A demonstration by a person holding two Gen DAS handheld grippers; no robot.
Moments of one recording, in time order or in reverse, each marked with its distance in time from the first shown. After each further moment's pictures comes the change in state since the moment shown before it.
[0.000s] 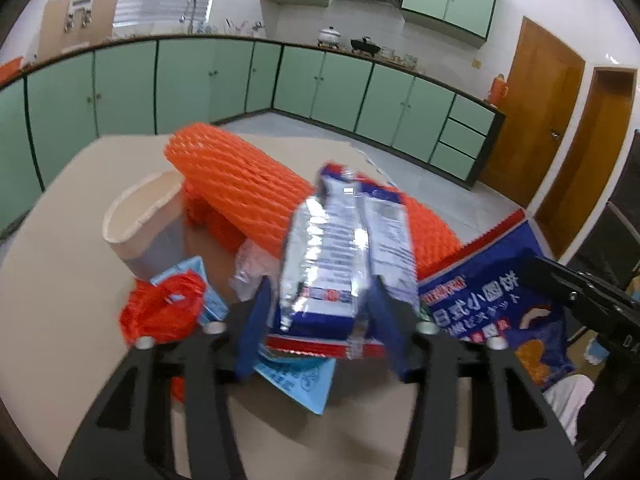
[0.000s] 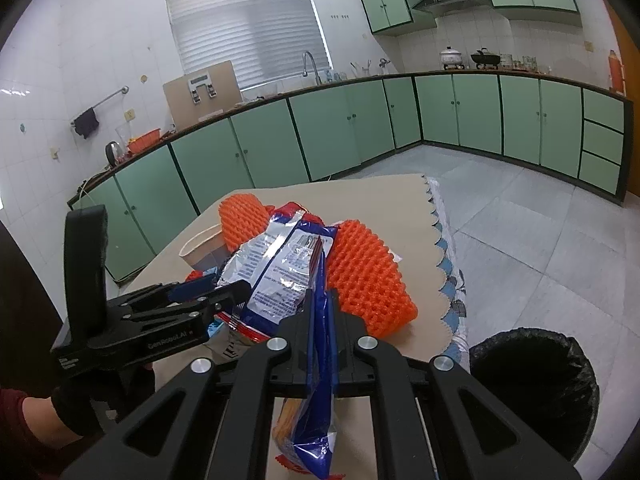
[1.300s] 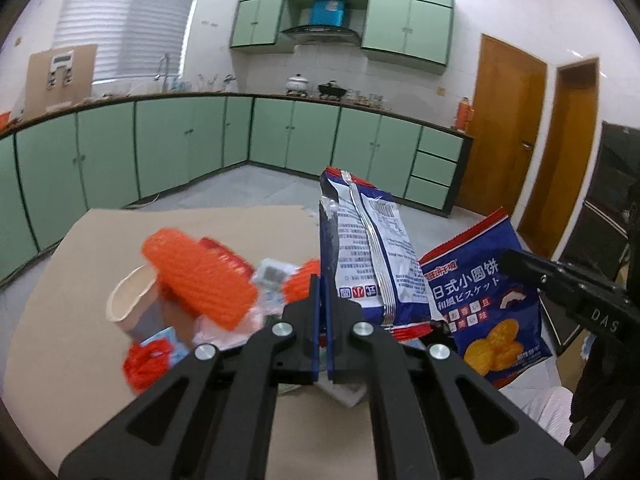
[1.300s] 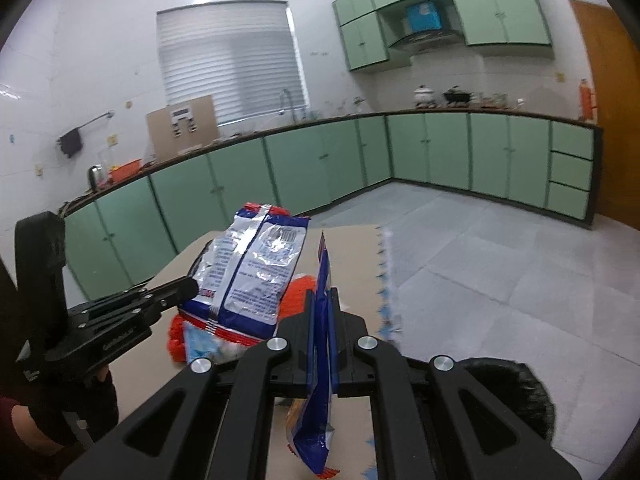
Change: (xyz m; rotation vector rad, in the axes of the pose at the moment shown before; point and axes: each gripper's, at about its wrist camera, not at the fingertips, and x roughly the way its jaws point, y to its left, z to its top) left arm -0.065 -0.075 0.021 0.122 -0.179 -0.044; right arm -0.083 -0.025 0.024 -0.007 -0.154 -0.148
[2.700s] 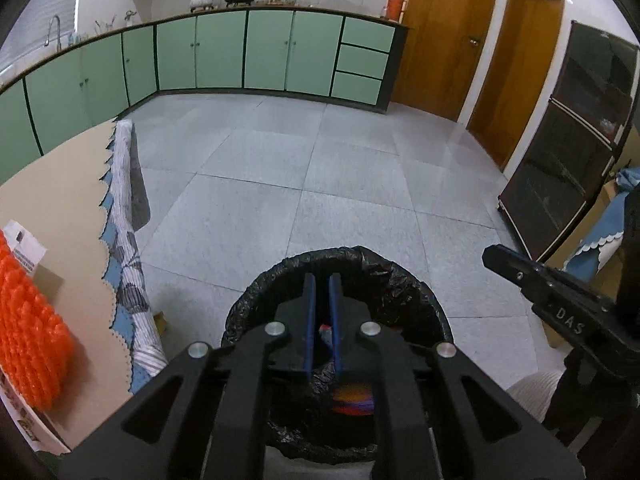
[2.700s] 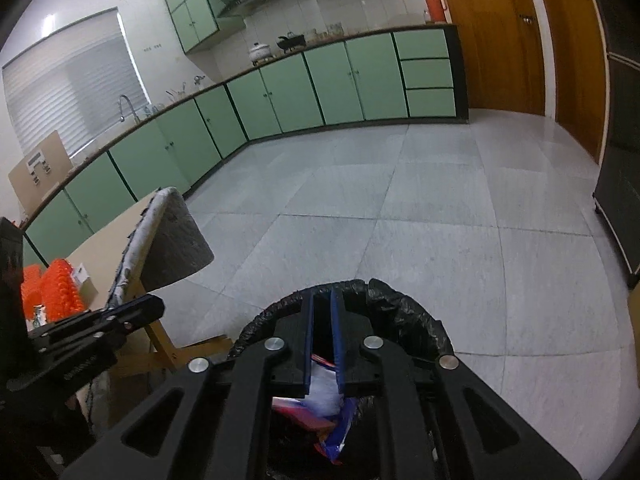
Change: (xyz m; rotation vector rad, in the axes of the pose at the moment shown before) left arm 0.215 -0.175 -0.061 0.143 0.356 -0.190; right arm 0.021 -0.238 -0.104 0.368 0.147 -0.355
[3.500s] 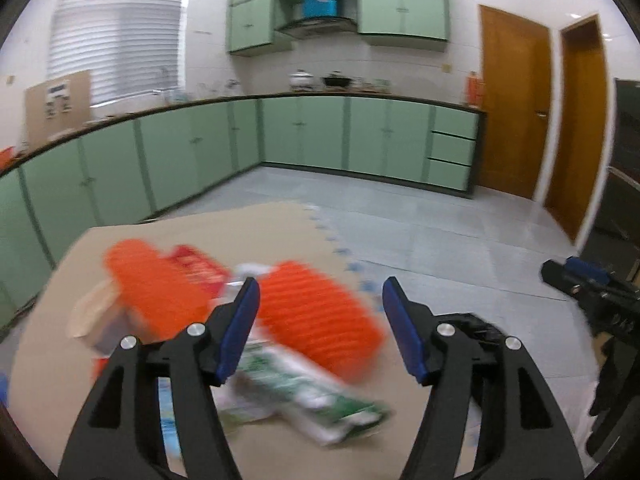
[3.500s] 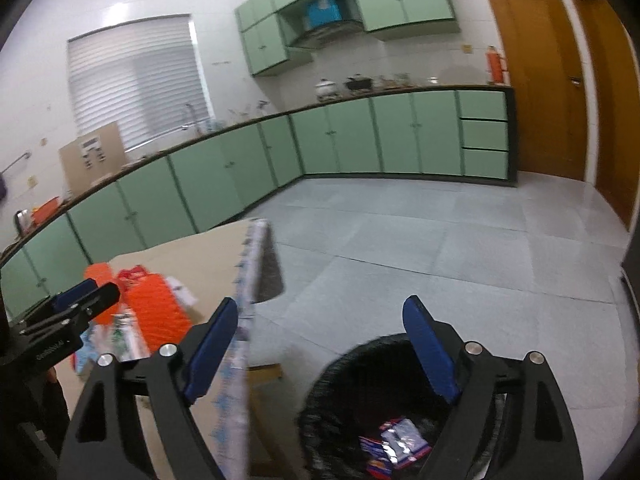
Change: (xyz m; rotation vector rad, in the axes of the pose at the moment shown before) left arm -0.182 0.111 -0.029 -0.081 -0.319 0.355; right arm -0.060 0.148 0.012 -0.186 -0.155 0.161
